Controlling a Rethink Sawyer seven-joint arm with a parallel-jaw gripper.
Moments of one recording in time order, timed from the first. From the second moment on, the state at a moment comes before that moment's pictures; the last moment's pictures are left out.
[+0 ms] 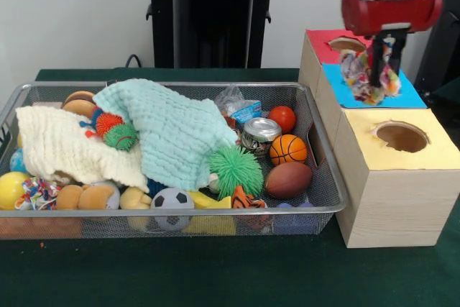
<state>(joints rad) -0.02 -0.73 0.03 1.56 0.05 0.58 1.57</state>
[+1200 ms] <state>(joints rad) 0.13 -0.56 -0.08 1.54 0.07 0.30 1.68</state>
